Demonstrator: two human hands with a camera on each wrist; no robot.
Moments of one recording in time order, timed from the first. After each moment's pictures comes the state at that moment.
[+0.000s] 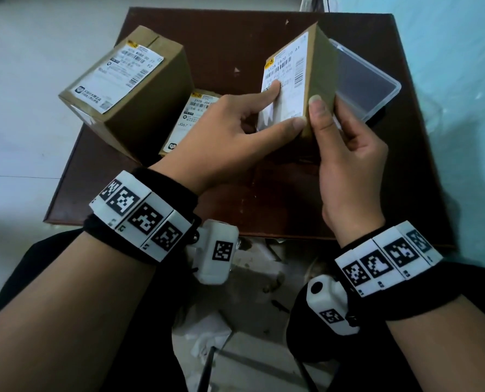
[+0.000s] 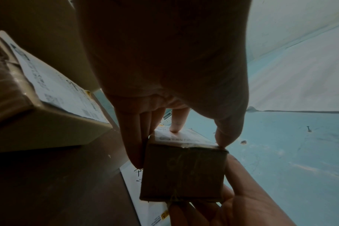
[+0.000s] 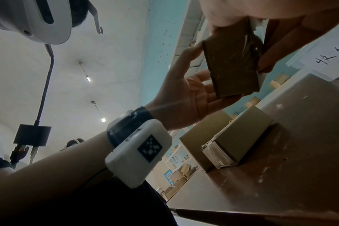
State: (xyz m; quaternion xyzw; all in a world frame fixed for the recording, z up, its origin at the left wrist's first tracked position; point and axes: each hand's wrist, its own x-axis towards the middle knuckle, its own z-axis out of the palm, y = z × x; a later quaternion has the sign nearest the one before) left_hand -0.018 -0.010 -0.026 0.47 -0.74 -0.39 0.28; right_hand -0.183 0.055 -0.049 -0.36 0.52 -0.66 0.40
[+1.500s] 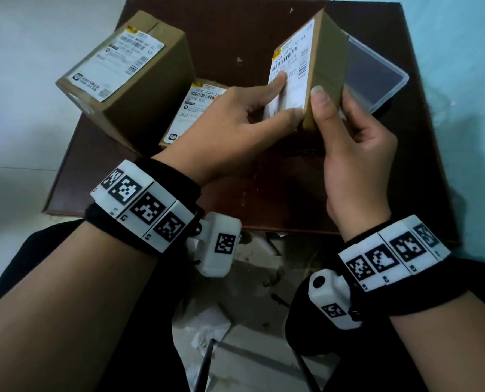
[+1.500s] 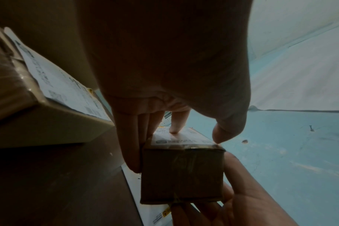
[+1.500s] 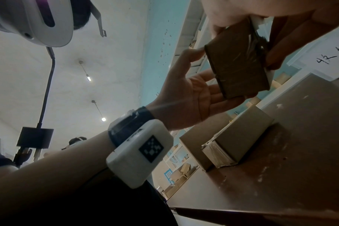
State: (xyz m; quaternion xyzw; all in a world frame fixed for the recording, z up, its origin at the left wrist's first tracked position) left_hand -0.021 -0.011 -0.028 0.46 -0.75 -0.40 0.26; right_hand -0.187 0.057 -0.050 -0.38 0.54 -0.65 0.39
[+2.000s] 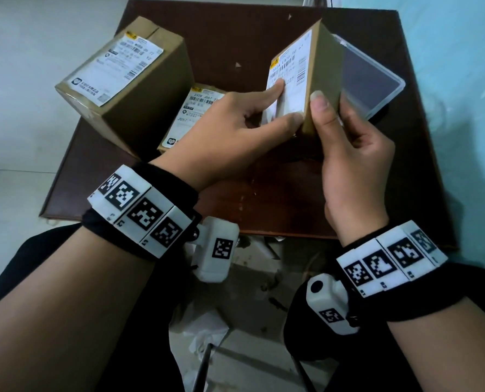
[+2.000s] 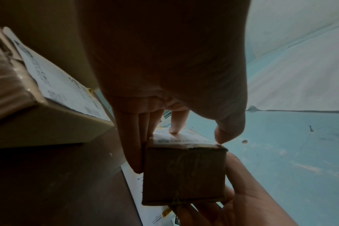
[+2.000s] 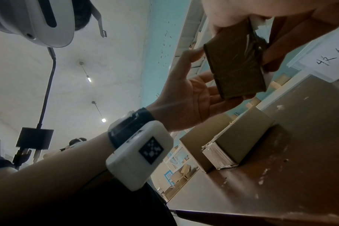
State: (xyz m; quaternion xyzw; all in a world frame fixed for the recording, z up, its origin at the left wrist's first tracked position) left_hand -0.021 -0.011 -0.027 0.46 -0.74 -0.40 0.27; right_hand -0.187 0.056 -0.051 -0.37 0.54 -0.65 0.38
